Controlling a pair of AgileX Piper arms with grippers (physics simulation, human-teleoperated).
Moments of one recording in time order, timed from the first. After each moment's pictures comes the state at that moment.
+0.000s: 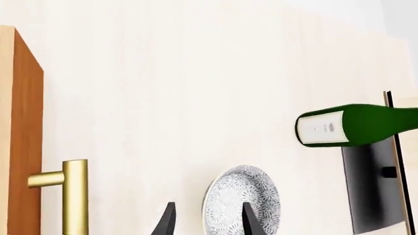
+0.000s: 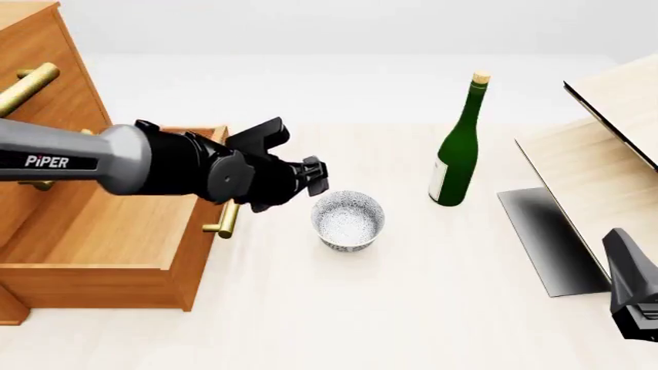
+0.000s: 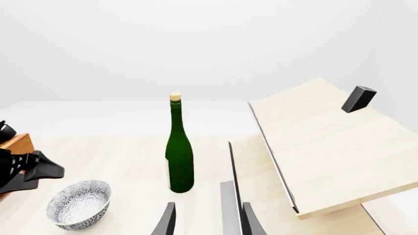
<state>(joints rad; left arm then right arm) -0.58 1.81 -1.05 0.10 -0.67 0.00 0.02 -0.01 -0.01 0.00</state>
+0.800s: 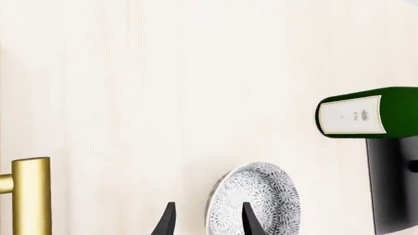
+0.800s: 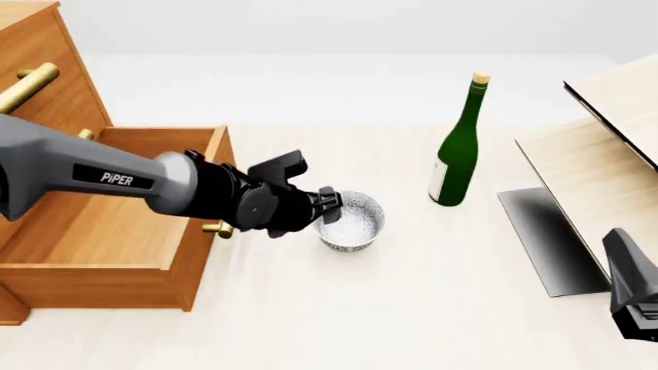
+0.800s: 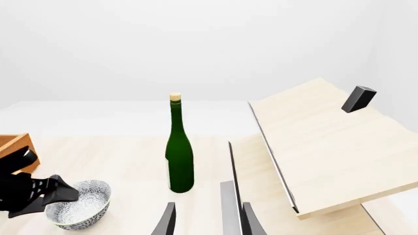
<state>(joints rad) -0.63 1.95 -1.05 0.02 -0.70 0.00 0.02 -0.01 -0.01 0.00</state>
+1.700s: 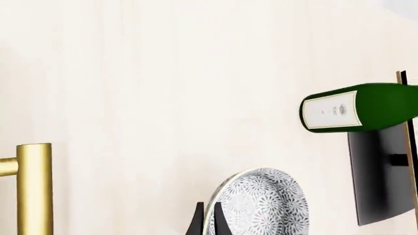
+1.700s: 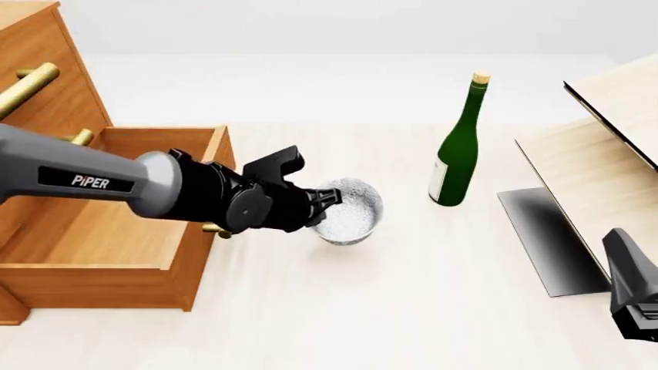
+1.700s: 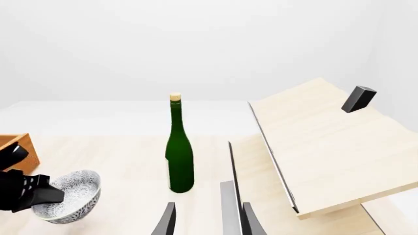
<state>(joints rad) -0.64 1.88 -1.00 0.00 -0.74 0.00 0.02 -0.01 -0.01 0.00</state>
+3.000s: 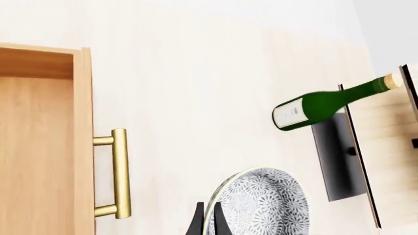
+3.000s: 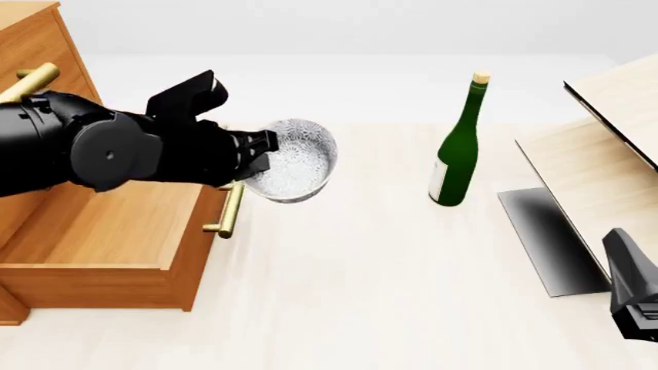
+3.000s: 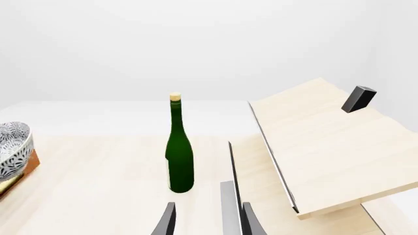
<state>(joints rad) -0.55 1.39 -0.91 0.28 -0.60 0.00 0.02 -0.01 -0.01 0.00</state>
